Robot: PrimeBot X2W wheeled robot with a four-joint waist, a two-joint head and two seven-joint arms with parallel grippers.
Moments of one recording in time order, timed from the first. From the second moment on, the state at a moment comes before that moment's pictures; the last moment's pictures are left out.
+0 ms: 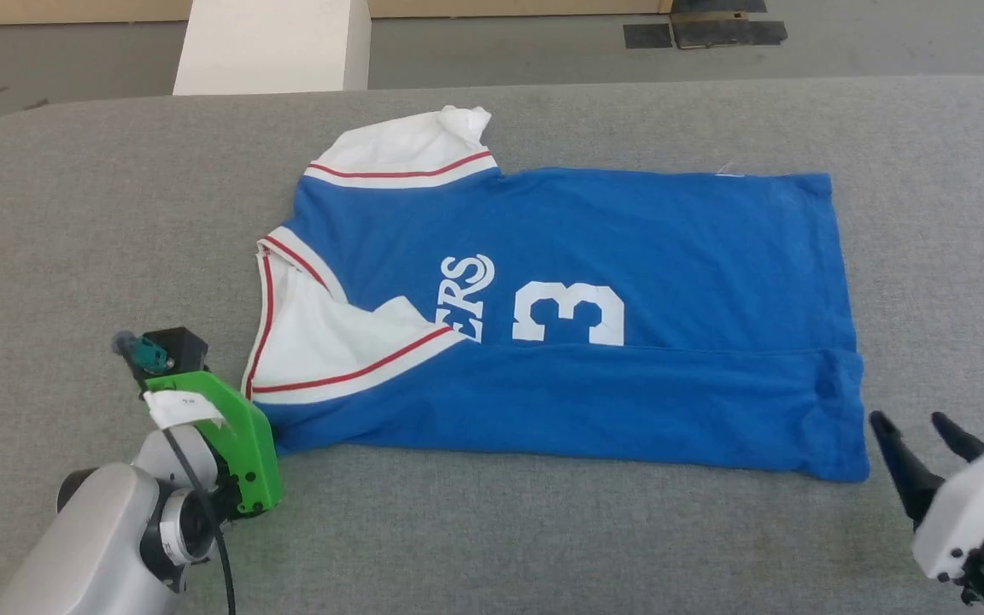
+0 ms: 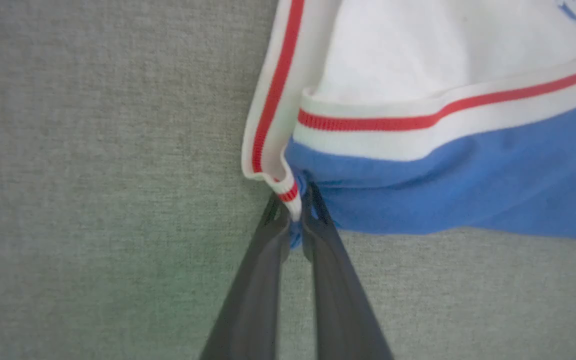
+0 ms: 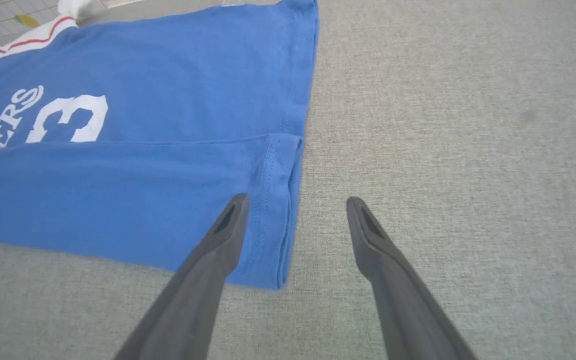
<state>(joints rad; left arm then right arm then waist) -0.33 0.48 -0.42 0.22 -0.82 0.20 0.63 0.03 -0.25 -0.15 -0.04 0.40 0.13 0.43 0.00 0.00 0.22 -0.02</state>
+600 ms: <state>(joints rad) -0.27 0.48 -0.40 0.06 -0.84 0.23 0.60 -0.14 -0.30 0.02 -0.02 0.23 0.13 1.06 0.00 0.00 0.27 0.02</state>
